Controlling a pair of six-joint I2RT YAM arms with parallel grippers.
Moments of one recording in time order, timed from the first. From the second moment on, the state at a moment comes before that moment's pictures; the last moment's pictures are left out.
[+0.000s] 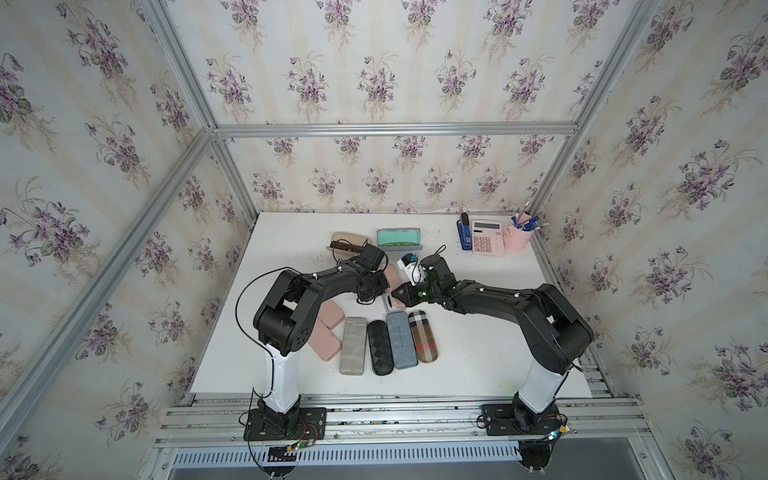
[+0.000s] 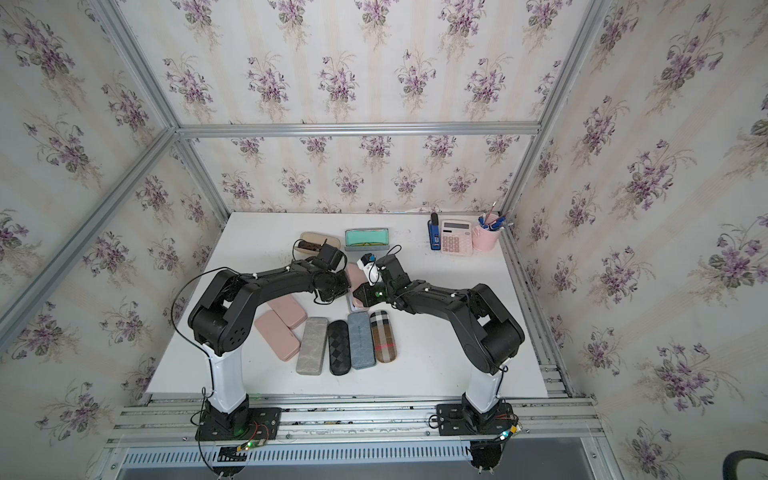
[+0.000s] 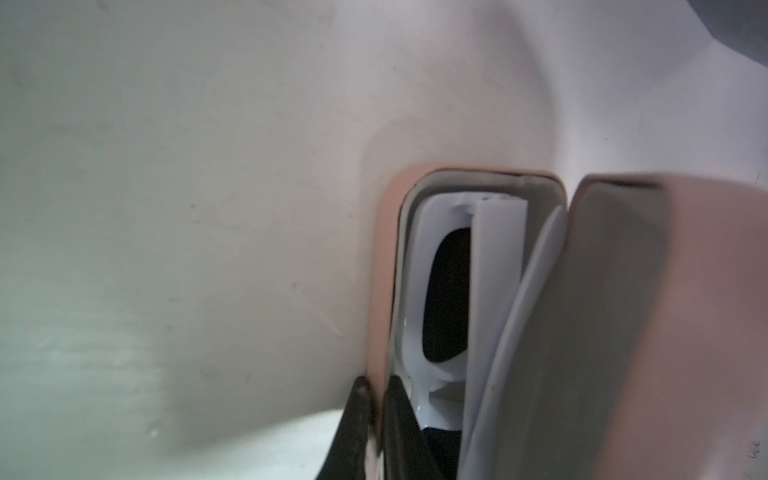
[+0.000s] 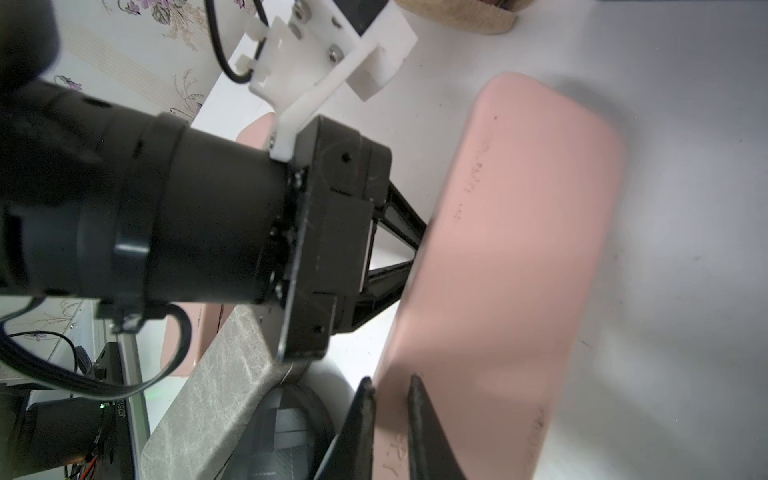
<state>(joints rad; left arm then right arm) -0.48 1.99 1.26 -0.40 0.12 -0.91 0.65 1.79 0.97 0.08 -0.43 0.31</state>
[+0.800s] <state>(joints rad) -0.48 1.93 1.22 -0.39 0.12 -0.91 0.65 1.81 0.96 0.07 -0.42 0.31</state>
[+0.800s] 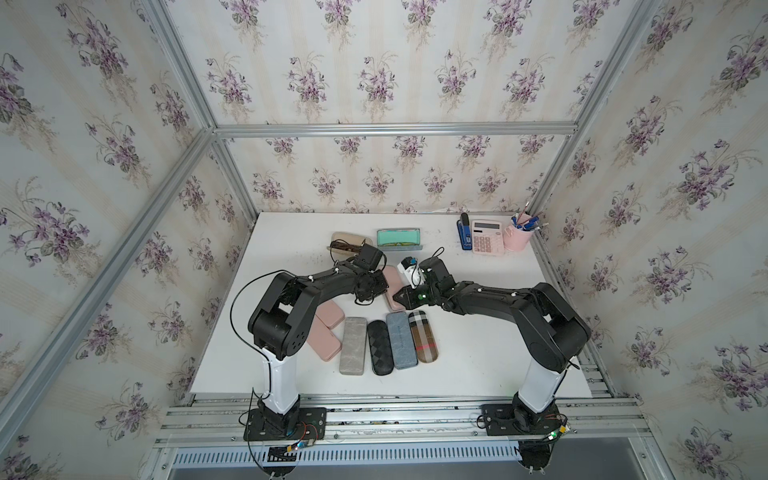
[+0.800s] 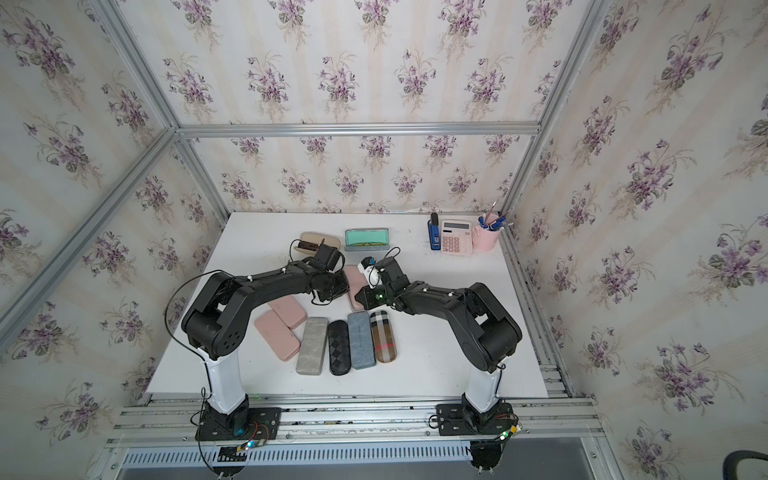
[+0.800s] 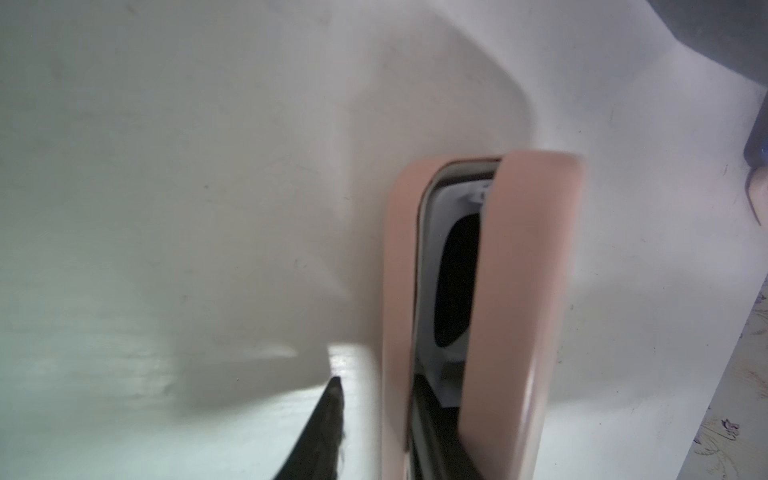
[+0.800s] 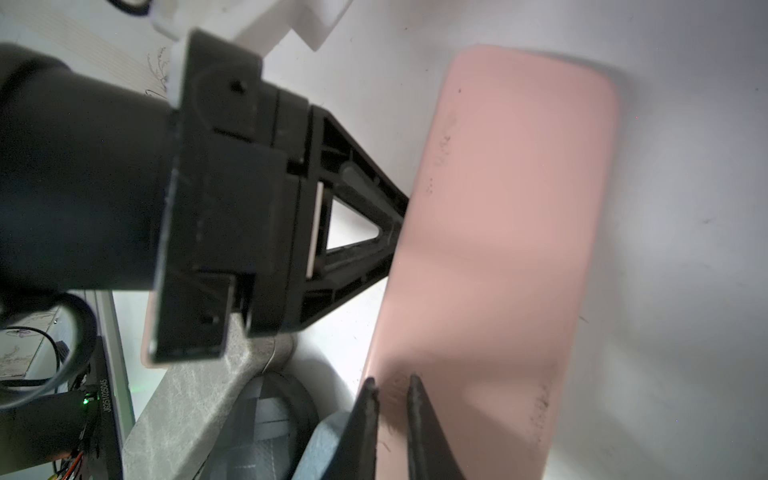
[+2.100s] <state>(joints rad) -0.50 1.73 0.92 0.07 0.15 -0.97 0.71 1.83 1.00 0.02 -0.26 0.31</state>
